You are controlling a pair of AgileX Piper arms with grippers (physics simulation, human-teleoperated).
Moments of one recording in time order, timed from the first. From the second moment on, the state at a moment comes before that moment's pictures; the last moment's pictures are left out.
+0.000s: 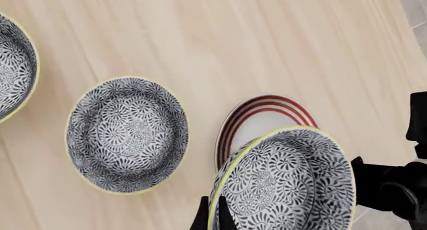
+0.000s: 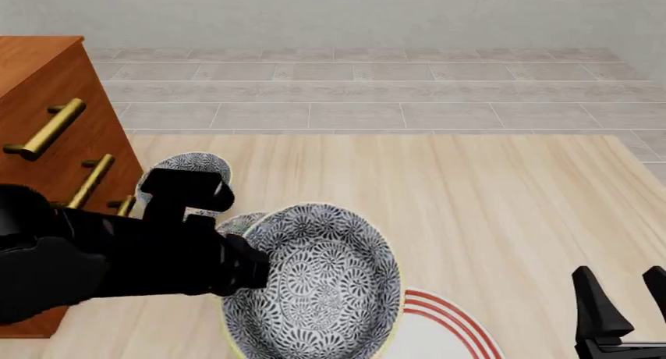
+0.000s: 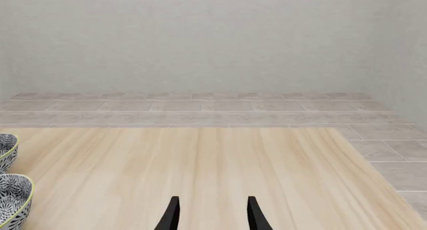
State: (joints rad) left arm -0.81 1.07 -0.88 0.74 -0.47; right arm 0.00 0.01 0.00 -0.01 0.00
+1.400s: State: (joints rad) left arm -1.01 1.42 -0.99 0.55 -0.53; right arm 0.00 0.02 0.00 -0.01 0.00
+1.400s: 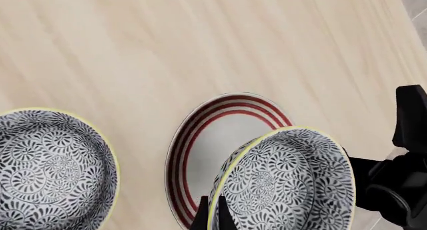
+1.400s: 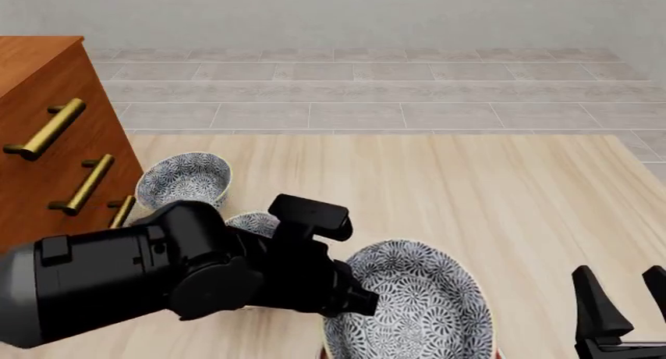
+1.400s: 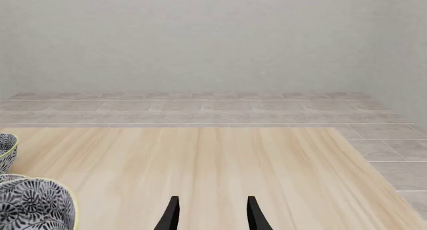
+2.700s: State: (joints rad) left arm -1.01 1.60 -0.97 0.41 -0.57; right arm 0.00 0.02 0.00 -0.01 0.00
